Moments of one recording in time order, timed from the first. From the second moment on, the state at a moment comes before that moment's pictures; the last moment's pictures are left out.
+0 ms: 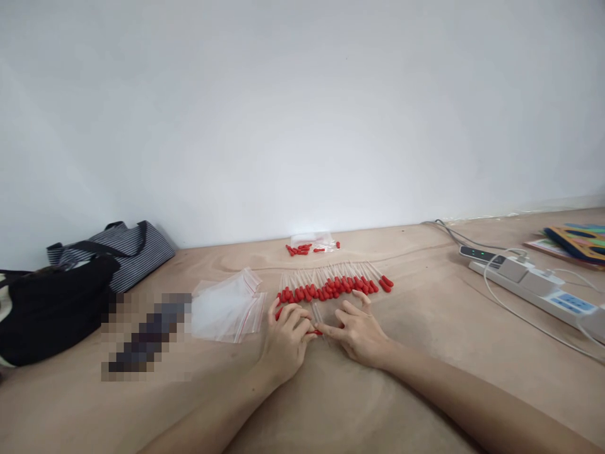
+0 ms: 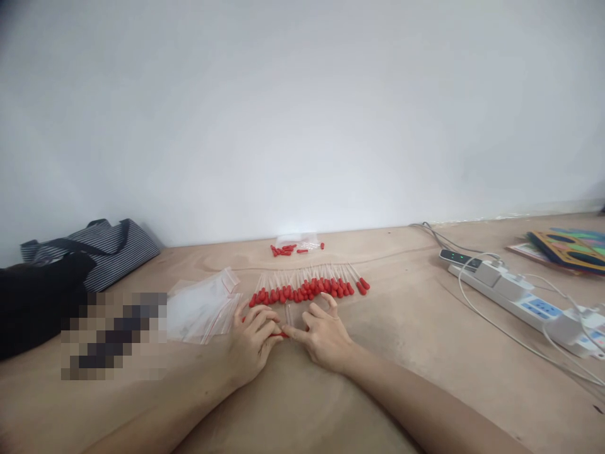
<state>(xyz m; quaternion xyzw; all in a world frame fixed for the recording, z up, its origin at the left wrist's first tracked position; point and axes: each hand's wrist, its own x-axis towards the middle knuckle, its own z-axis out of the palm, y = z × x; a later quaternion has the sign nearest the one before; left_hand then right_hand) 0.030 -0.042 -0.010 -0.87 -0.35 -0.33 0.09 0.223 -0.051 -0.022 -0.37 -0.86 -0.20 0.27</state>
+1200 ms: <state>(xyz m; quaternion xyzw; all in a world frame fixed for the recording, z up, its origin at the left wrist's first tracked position) 0.006 -0.028 -0.005 -0.82 -0.48 -0.29 0.09 0.214 -0.056 -0.019 -0.43 -0.85 0.05 0.29</state>
